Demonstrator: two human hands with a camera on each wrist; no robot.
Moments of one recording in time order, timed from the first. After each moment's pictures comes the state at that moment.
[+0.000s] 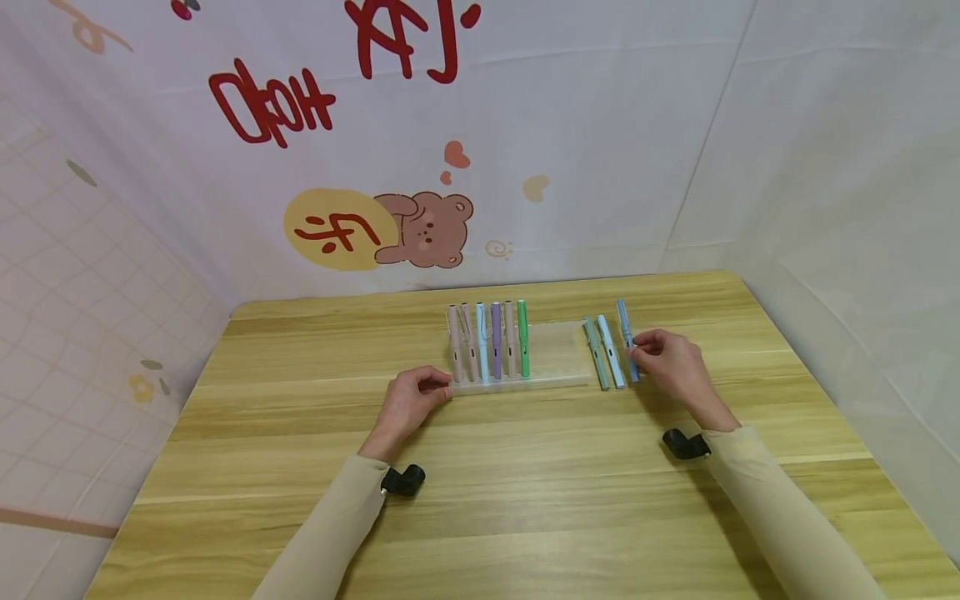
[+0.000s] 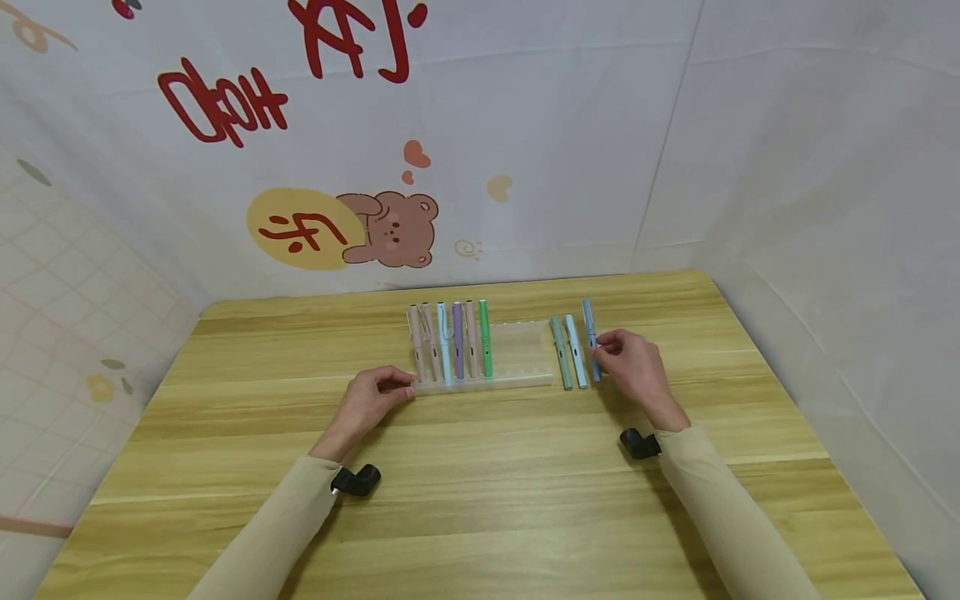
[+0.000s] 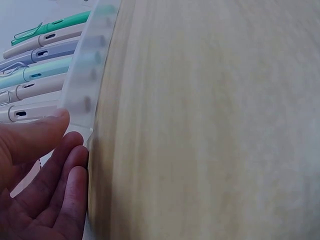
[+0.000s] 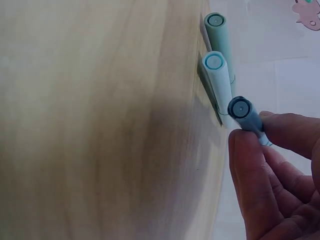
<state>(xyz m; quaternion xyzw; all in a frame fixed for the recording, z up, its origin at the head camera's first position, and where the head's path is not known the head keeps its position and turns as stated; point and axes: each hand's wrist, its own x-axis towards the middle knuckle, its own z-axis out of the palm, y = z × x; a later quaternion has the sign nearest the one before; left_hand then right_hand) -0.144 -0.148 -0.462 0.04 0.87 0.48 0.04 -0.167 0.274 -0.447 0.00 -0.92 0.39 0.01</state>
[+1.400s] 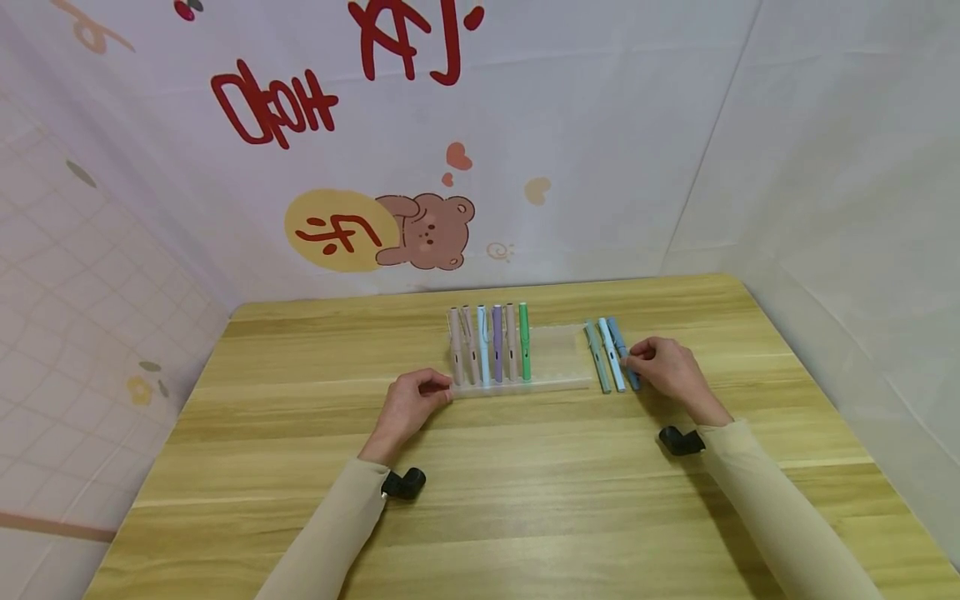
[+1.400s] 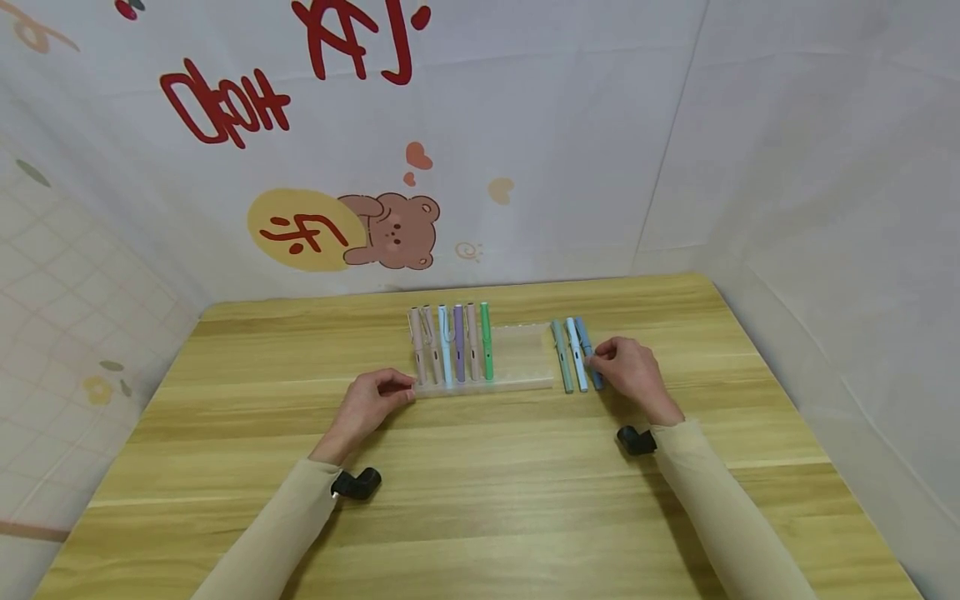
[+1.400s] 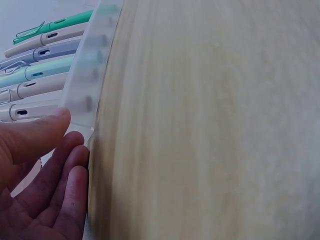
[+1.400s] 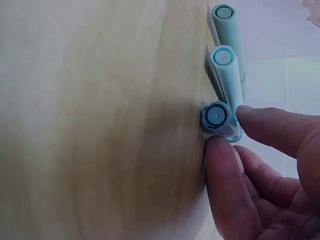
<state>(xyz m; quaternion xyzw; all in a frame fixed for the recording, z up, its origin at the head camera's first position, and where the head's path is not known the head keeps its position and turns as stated) -0.145 -0.150 -0.464 0.04 0.87 0.49 0.04 -0.177 0.276 -0.454 0.00 -0.94 0.34 -0.06</state>
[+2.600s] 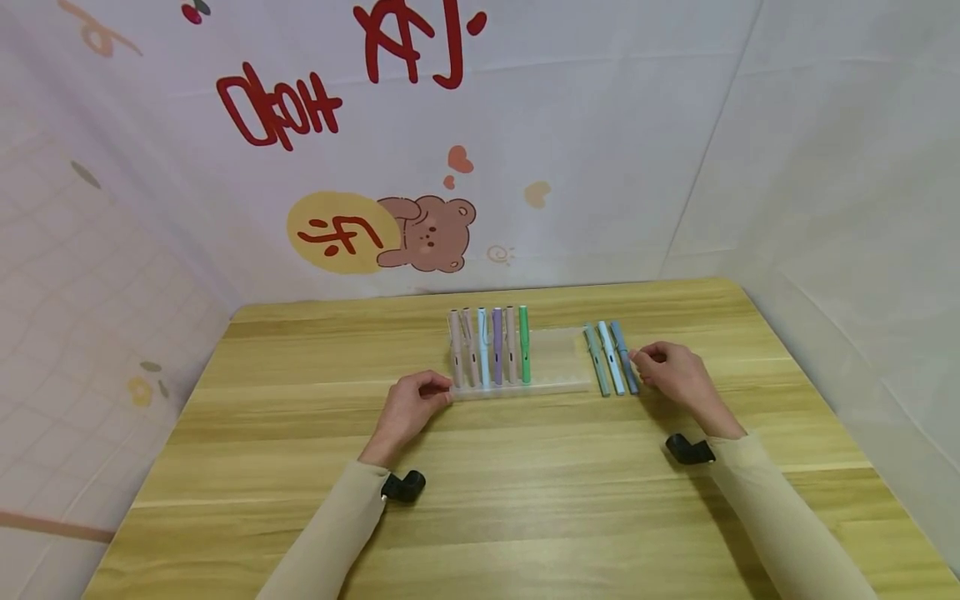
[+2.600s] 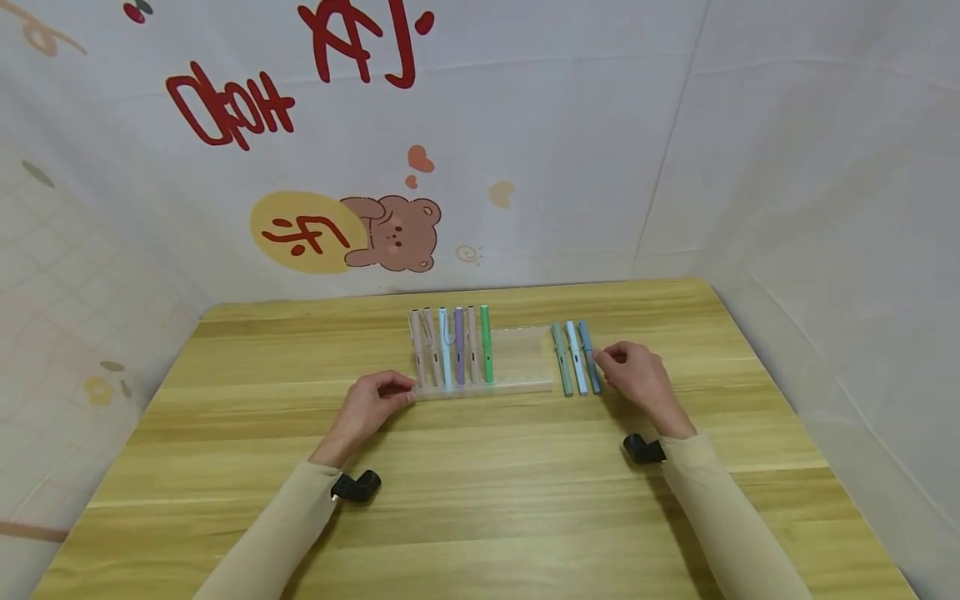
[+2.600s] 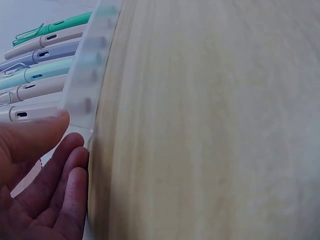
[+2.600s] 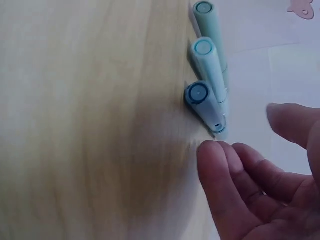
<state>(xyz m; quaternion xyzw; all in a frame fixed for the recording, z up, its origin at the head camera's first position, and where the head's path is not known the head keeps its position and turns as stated) -0.142 -0.150 -0.466 0.05 0.87 0.49 0.04 -0.166 0.284 -0.450 -0.01 -0.93 0.36 -0.06</state>
